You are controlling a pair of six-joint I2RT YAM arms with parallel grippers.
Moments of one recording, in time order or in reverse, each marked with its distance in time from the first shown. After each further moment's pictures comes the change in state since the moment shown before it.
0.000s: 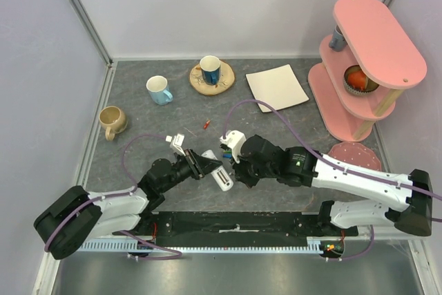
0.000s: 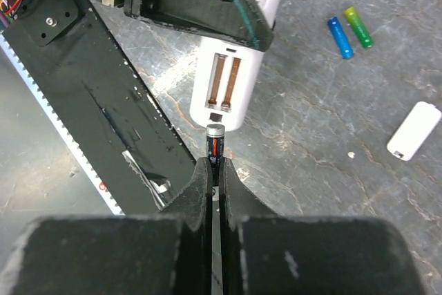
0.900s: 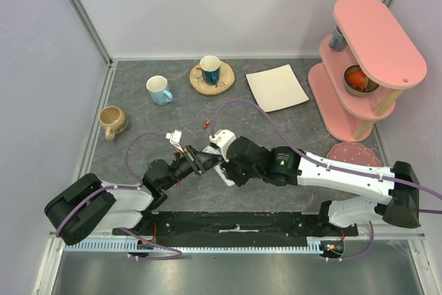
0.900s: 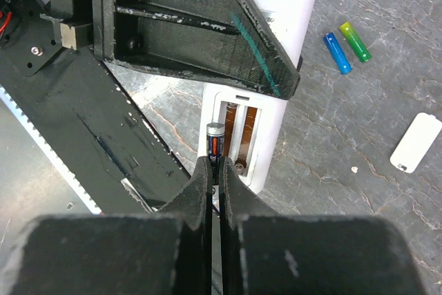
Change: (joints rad) left arm 0.000 0.154 0.000 0.344 0.026 -0.118; right arm 0.049 0.134 0.057 0.046 0.090 0.063
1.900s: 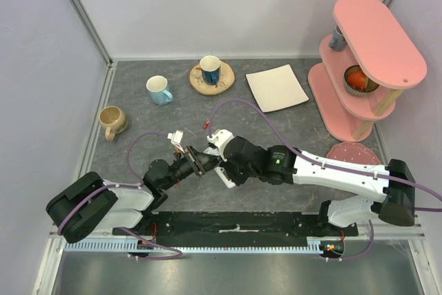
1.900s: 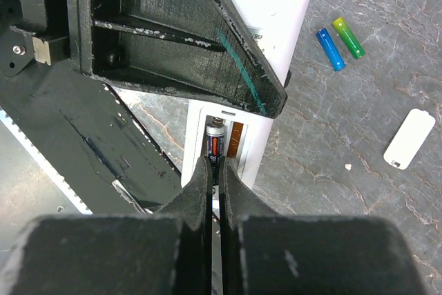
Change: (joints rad) left arm 0.000 0.023 0.000 0.024 0.036 -0.015; right arm 0.000 0.035 0.021 -0.023 0.028 -0.005
